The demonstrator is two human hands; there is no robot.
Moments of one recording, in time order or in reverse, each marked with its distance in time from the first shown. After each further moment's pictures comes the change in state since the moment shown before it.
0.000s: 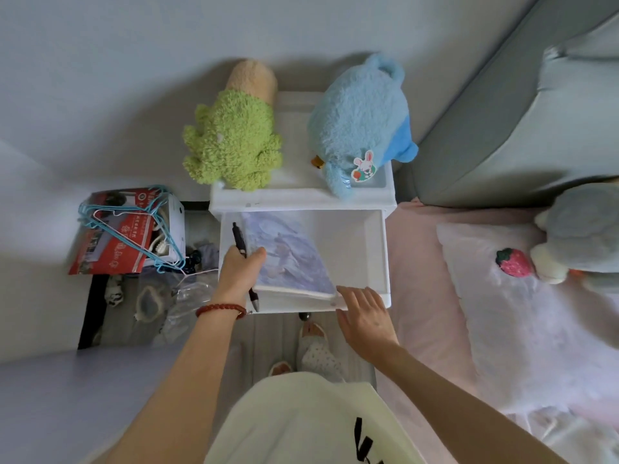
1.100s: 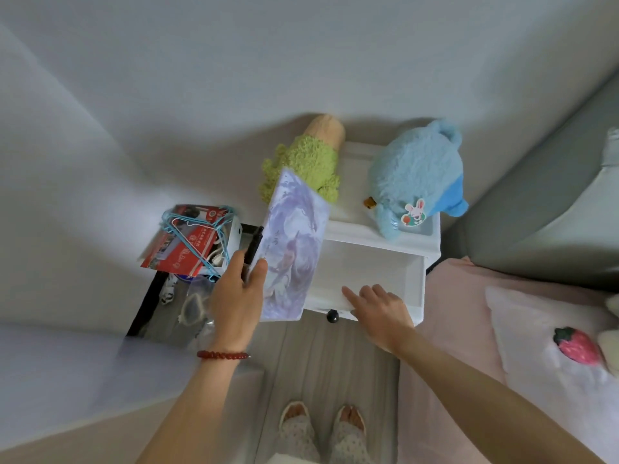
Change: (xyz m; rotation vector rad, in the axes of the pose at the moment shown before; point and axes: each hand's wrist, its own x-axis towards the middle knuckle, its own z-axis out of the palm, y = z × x) left_hand -0.086 0.007 -0.051 0.133 0.482 0.483; right_hand 0.061 -0.003 -0.019 -0.423 0.021 -0.424
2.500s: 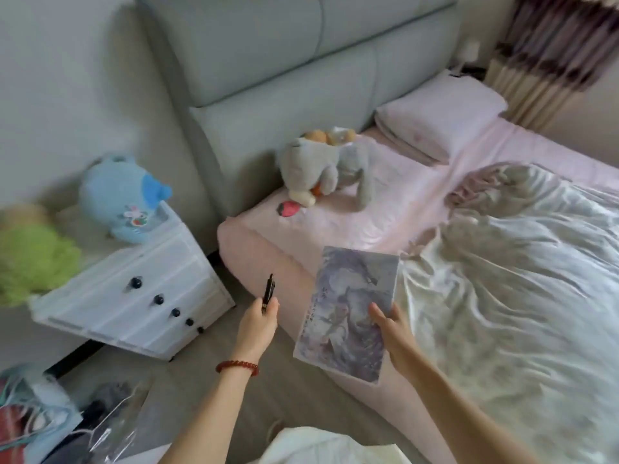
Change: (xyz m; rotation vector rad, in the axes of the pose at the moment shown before) left_hand -0.271 0.051 0.071 0.147 -1.153 0.208; right_hand -0.411 -0.098 -0.069 1.642 0.899 1.552
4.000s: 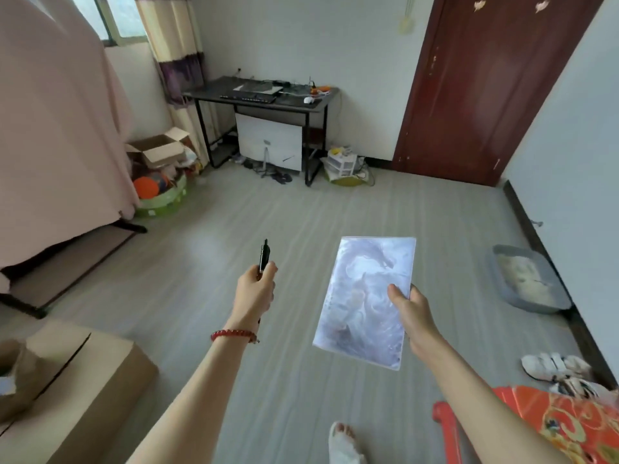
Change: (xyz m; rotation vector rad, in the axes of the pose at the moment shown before) left_hand -1.151 0.100 1.358 0.513 -1.714 0.691; right_hand -0.844 0.502 -1.291 0.779 2.023 0.005
